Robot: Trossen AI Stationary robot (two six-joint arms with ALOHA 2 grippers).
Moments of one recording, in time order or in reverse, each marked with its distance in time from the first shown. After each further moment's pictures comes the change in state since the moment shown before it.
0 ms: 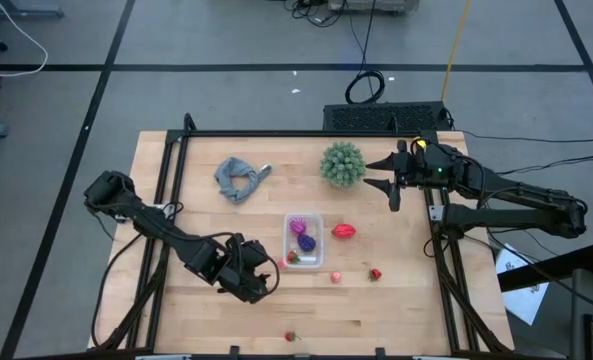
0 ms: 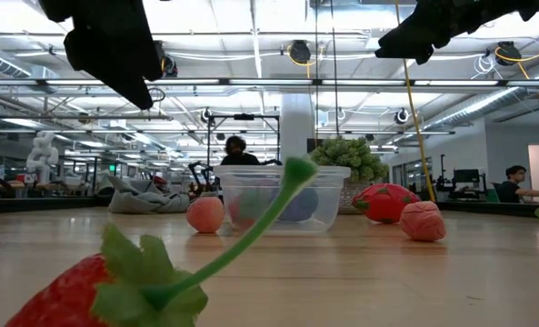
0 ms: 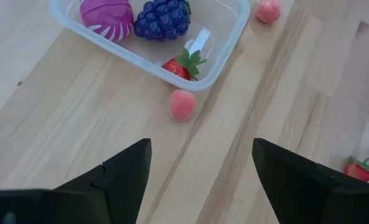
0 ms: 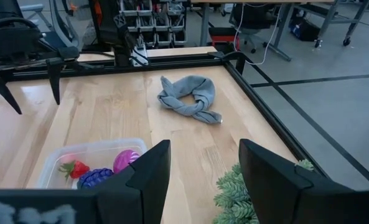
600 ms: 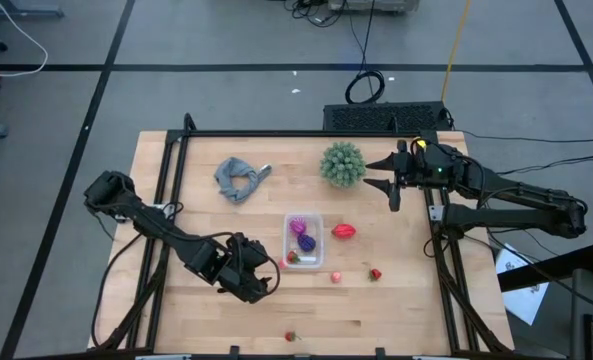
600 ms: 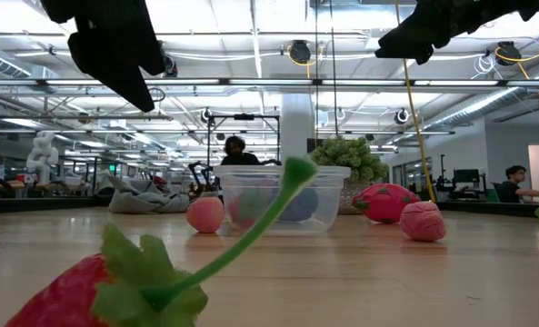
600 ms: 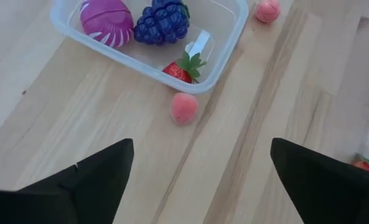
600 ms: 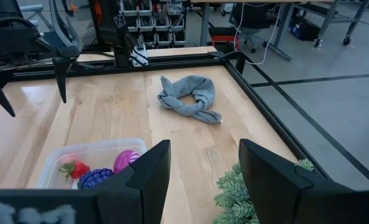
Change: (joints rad) left arm 0.001 0.000 0.000 0.001 -0.010 0.039; right arm 0.000 0.000 0.000 -0.001 0.000 0.003
